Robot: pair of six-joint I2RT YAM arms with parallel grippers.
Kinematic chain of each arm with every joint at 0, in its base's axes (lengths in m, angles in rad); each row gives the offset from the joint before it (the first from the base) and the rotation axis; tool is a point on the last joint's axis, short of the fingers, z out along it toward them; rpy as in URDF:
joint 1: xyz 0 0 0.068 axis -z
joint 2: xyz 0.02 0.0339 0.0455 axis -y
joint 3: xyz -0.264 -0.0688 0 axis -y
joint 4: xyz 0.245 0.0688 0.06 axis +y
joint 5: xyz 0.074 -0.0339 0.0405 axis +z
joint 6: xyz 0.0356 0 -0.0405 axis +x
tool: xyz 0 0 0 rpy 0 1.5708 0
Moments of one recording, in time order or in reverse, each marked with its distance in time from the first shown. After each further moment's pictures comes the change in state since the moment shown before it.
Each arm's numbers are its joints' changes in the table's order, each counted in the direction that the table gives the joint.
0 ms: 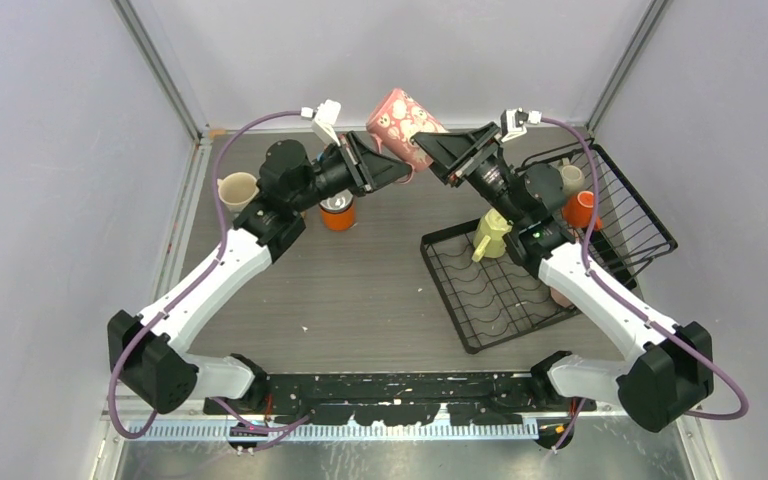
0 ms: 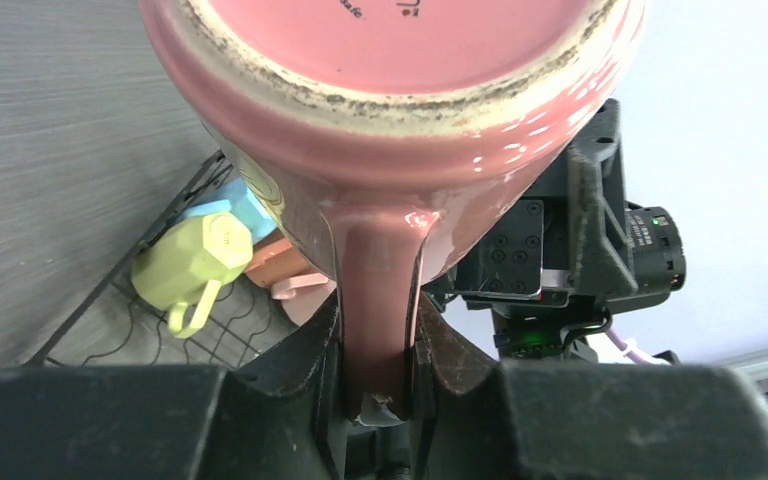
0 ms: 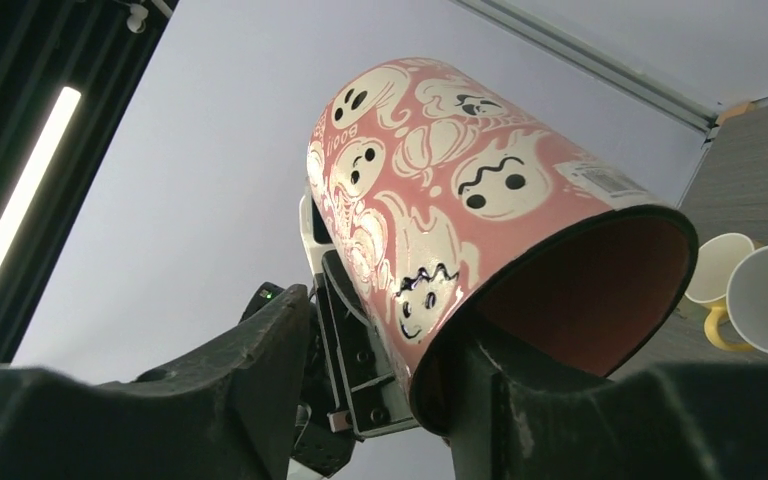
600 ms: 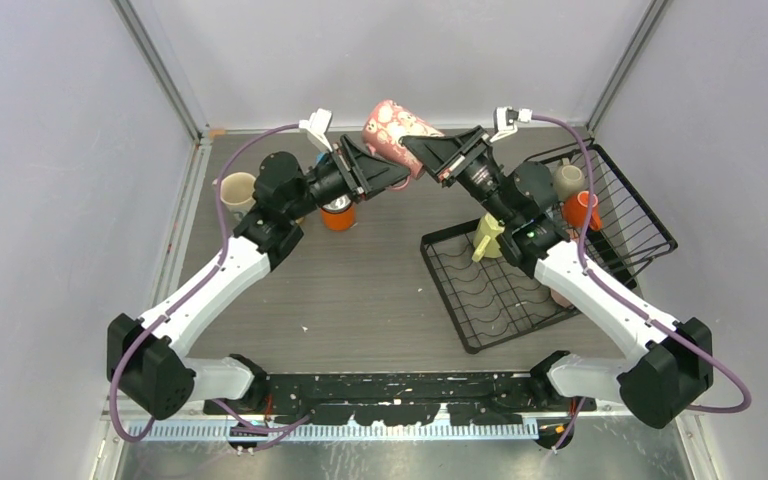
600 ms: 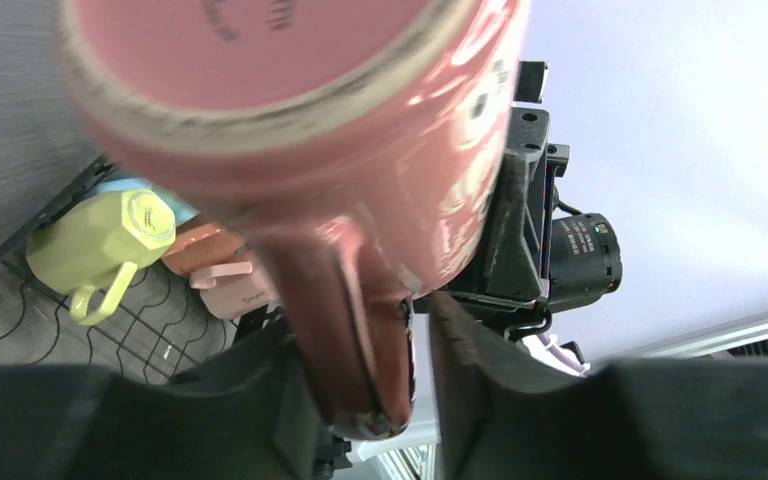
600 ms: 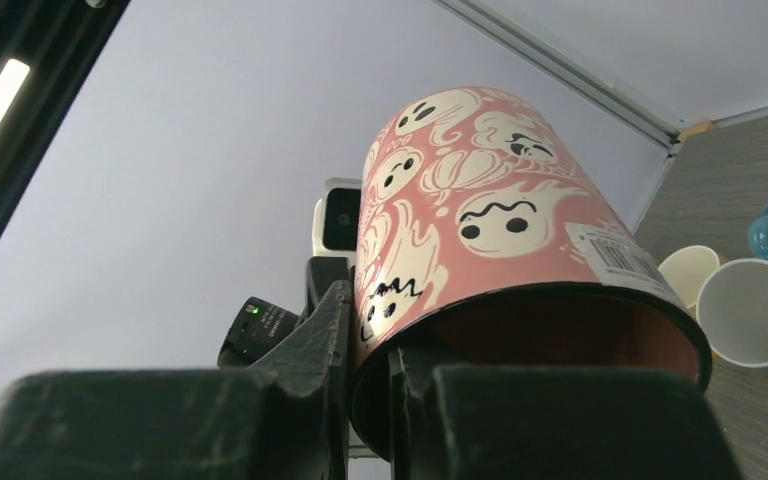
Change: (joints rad) left arm -0.015 0.031 -0.116 -0.180 -0.063 -0.261; right arm -0.057 -0.019 0.039 0.034 -0.058 -0.106
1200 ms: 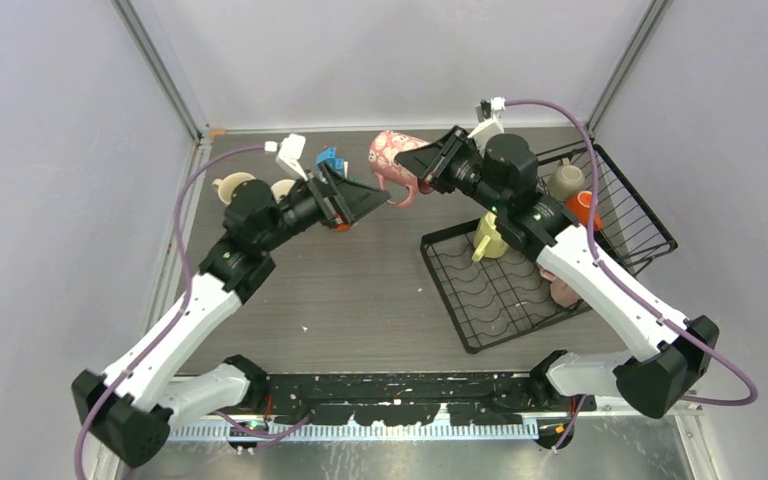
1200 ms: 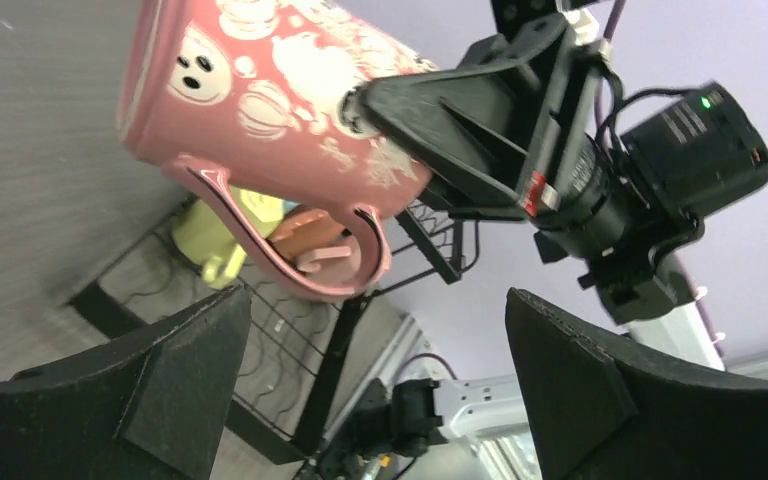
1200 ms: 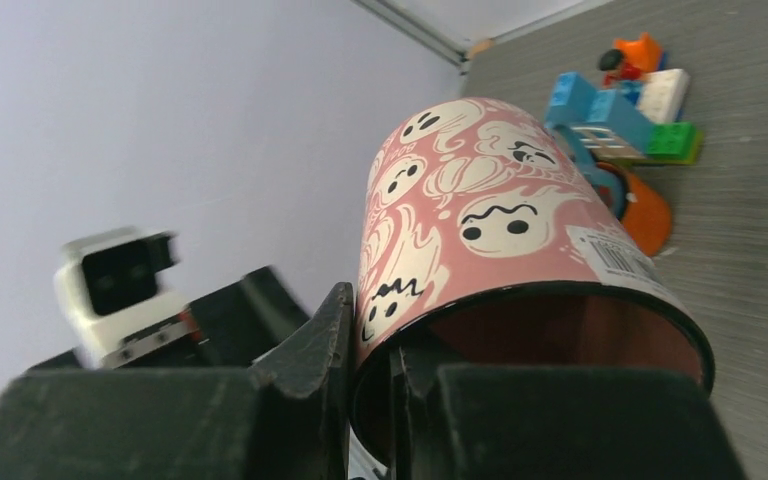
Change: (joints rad) left arm -0.006 0.210 -0.127 0.185 0.100 0.219; right arm -0.065 -0.030 0.240 0.612 -0.124 -0.243
